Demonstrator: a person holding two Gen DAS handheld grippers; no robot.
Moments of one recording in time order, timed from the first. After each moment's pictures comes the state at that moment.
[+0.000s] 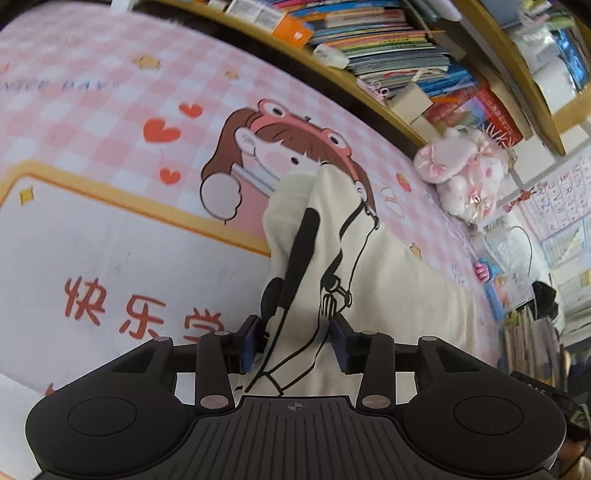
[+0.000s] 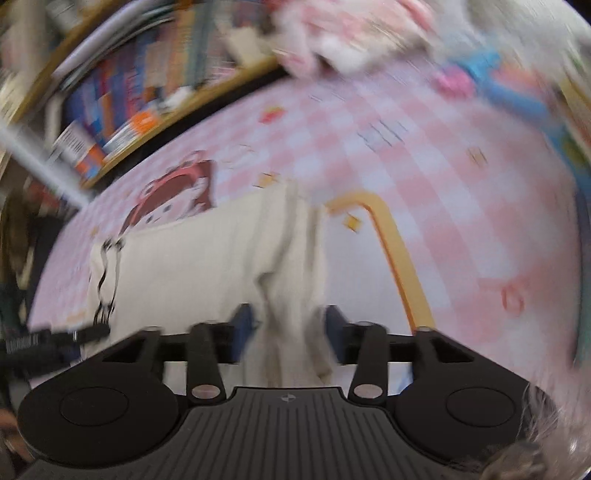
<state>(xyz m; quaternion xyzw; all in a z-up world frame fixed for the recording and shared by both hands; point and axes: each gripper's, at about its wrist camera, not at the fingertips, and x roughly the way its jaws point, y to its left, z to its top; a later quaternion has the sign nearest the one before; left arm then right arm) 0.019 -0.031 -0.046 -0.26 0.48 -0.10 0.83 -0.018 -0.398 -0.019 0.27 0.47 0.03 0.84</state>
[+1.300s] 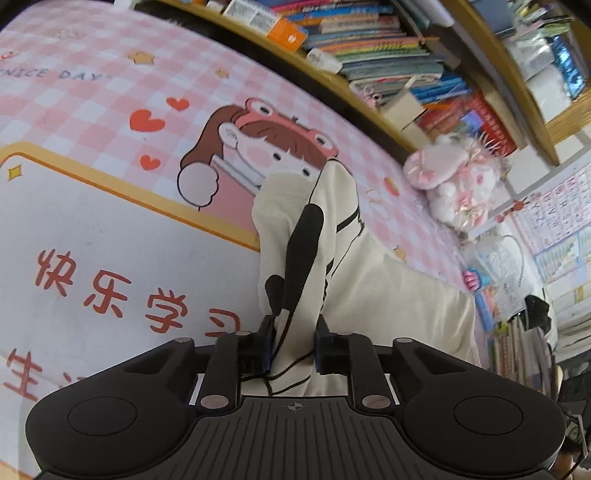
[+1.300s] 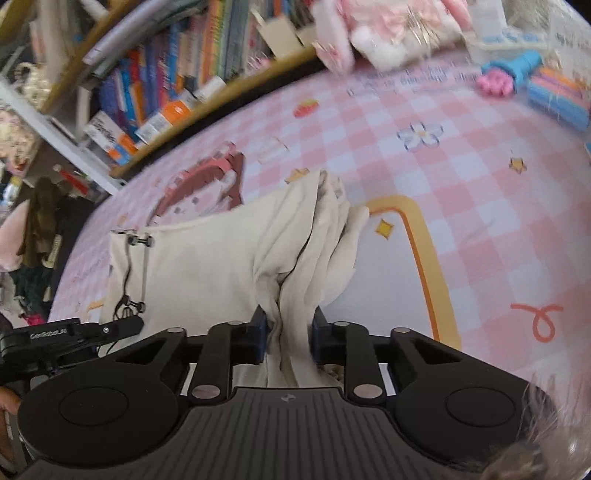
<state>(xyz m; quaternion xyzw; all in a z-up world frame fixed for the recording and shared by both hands) 0.003 -0.054 -0.036 -0.27 0.46 -0.10 0.84 -0.021 -0.389 -0.010 0.22 0.44 0.12 0.86</state>
